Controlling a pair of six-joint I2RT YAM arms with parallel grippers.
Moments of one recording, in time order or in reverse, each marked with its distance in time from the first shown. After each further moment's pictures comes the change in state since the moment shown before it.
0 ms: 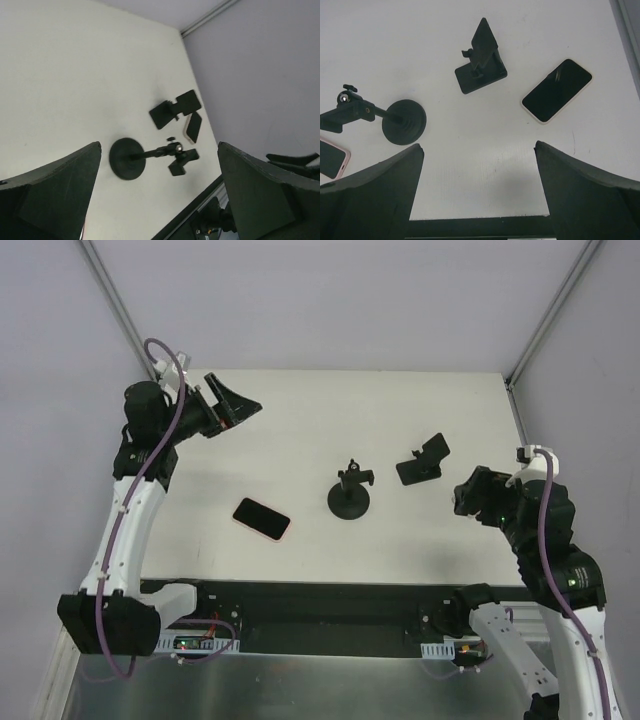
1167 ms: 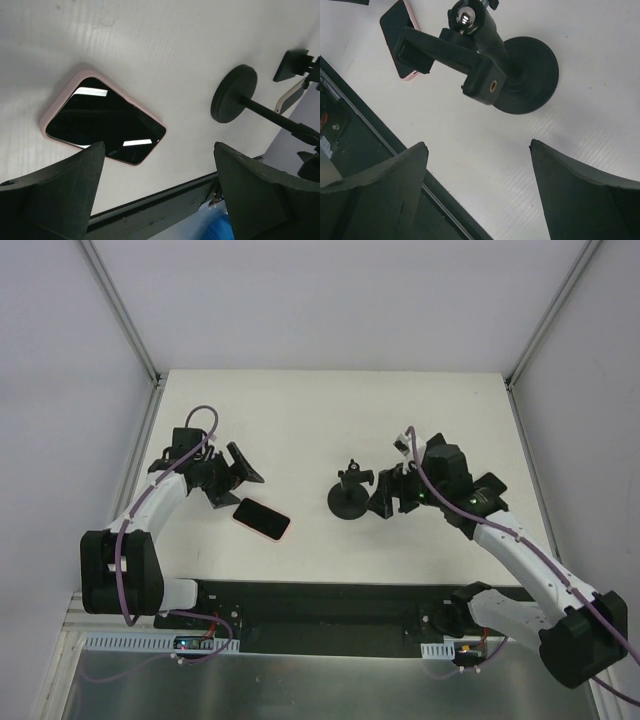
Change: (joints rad) left arm 0.000 0.281 -0.262 -0.338 -0.183 0.060; right arm 0.206 0.447 -0.288 0.526 -0.609 -0.105
